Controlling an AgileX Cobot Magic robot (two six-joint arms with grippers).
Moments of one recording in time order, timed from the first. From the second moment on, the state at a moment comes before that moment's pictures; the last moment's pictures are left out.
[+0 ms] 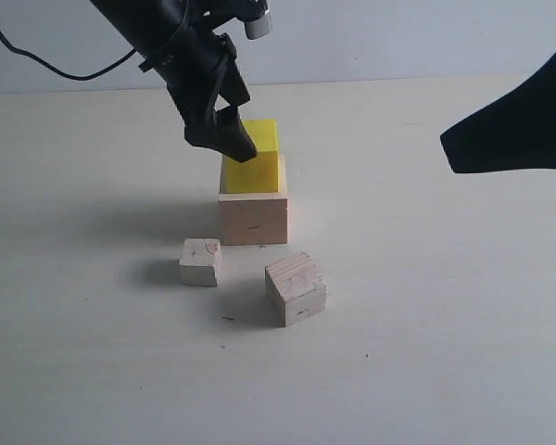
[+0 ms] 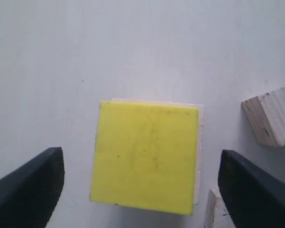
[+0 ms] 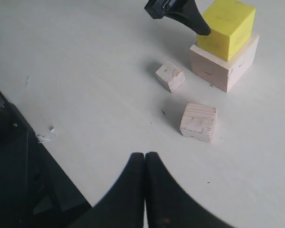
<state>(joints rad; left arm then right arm) -0.47 2.05 -1.75 -0.44 1.04 1.23 0.45 0.95 -0.99 0.53 1.05 -0.35</state>
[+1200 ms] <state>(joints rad) -0.47 1.30 -1.37 -0.34 1.17 0.55 0.45 1.45 -0.99 0.53 0.92 -0.35</state>
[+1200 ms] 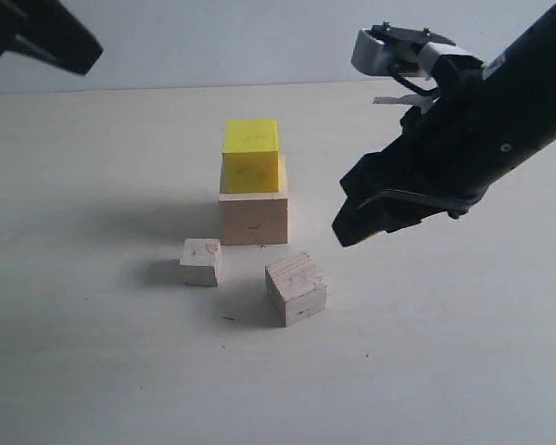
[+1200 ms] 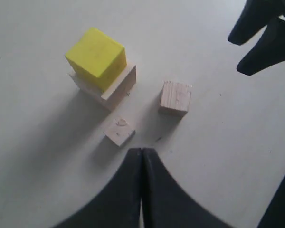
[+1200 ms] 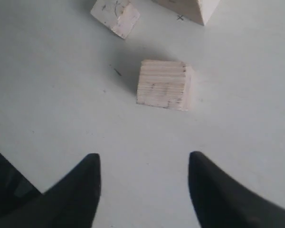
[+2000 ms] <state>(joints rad) -0.47 0.95 -0.99 -0.20 0.99 0.37 0.62 1.71 -1.04 0.40 0.70 -0.11</state>
